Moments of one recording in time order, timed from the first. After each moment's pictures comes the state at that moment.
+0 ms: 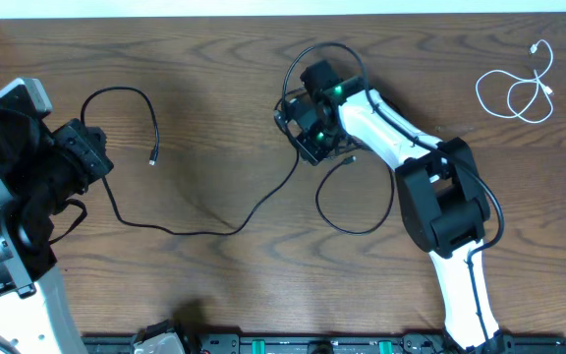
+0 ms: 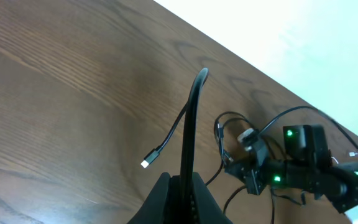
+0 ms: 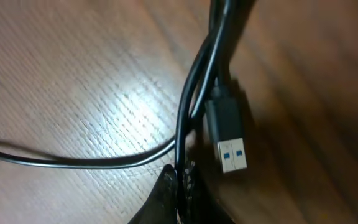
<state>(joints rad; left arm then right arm) 0.37 1.16 1.66 -1.26 0.36 -0.28 0.50 2.32 1.83 -0.90 -0.32 -0.25</state>
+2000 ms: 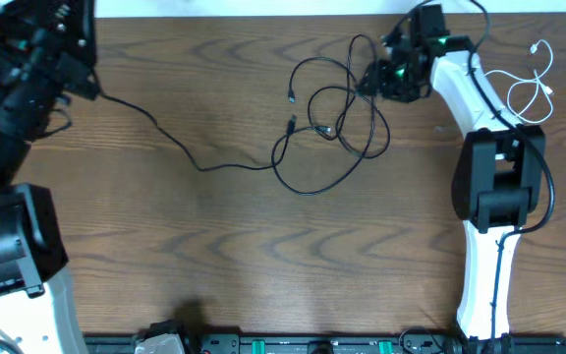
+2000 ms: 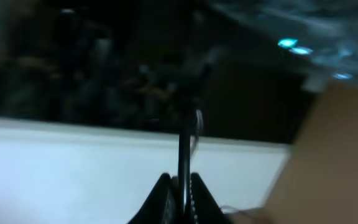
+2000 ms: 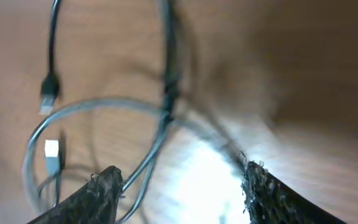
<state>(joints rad) 0.25 1.16 1.66 -0.24 0.73 -0.51 0.13 2.37 2.00 -0.85 -0.44 0.21</state>
